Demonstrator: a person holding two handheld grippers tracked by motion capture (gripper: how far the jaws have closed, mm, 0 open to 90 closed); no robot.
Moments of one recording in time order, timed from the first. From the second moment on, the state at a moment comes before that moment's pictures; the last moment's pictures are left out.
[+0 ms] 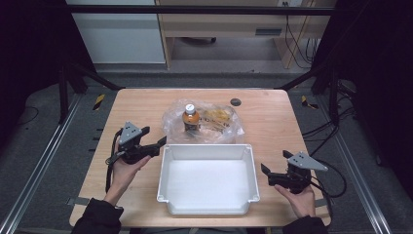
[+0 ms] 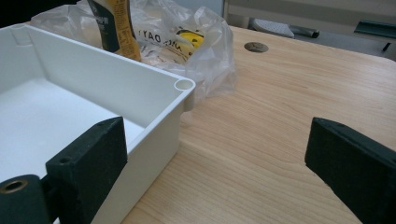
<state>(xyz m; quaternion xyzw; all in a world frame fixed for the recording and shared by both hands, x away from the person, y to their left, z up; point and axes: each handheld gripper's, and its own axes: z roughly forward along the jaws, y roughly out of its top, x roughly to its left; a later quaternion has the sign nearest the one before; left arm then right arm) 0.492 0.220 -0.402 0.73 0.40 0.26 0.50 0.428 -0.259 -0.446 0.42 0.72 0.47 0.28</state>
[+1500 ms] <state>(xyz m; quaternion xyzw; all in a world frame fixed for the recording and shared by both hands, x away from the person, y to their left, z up) 0.524 0.176 -0.379 0.73 0.38 0.27 0.51 0.430 -0.256 -0.447 0.42 0.72 0.47 0.28</state>
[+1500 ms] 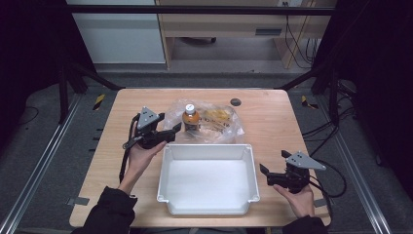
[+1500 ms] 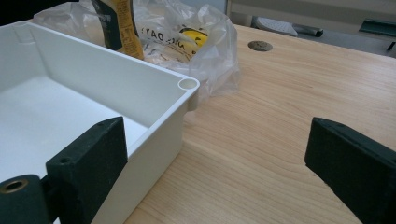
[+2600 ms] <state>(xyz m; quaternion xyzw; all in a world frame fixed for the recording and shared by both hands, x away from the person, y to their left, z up) 0.550 0.151 -0.388 0.72 0.39 0.28 0.50 0.432 -0.255 -0.445 0.42 0.72 0.48 0.28</state>
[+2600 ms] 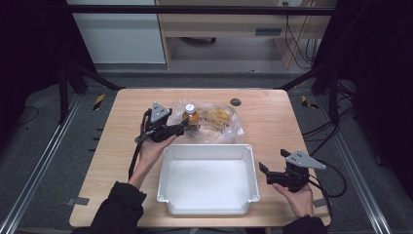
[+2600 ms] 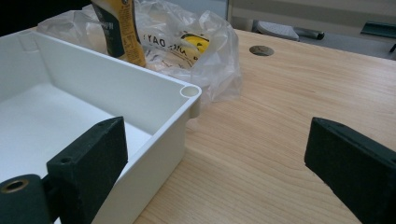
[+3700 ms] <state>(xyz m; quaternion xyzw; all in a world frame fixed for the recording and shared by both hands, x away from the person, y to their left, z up) 0.575 0.128 -0.400 0.72 0.39 0.29 0.50 0.432 -0.255 -0.445 0.42 0.72 0.48 0.27</state>
